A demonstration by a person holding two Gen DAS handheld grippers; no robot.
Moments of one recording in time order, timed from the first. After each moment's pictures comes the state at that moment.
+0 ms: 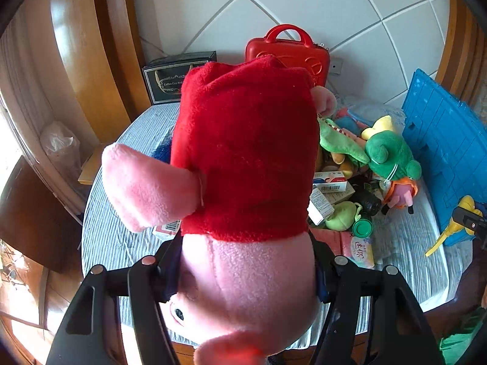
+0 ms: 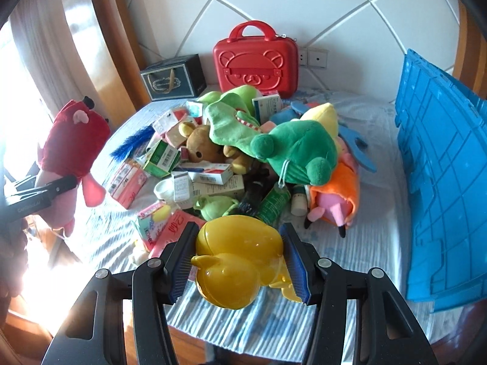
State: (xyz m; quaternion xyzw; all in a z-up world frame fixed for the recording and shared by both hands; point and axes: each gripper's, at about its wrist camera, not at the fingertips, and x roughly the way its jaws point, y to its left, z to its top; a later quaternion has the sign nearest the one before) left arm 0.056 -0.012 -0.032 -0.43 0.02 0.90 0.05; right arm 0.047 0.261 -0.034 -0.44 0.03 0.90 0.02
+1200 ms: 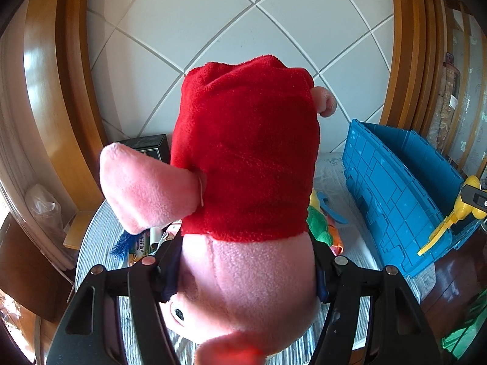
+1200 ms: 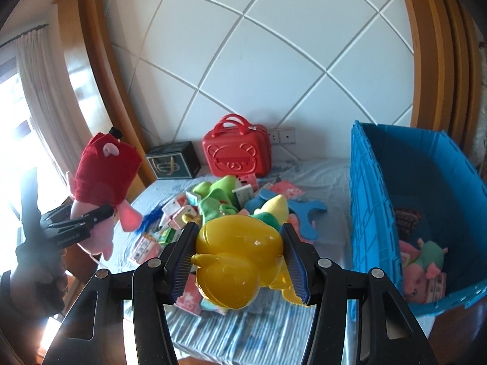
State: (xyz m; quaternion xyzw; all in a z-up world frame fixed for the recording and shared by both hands) left arm 0.074 0.109 0.130 -0.33 0.03 0.94 0.13; right arm 0.126 0.334 0.159 -0.32 0.07 0.95 0.03
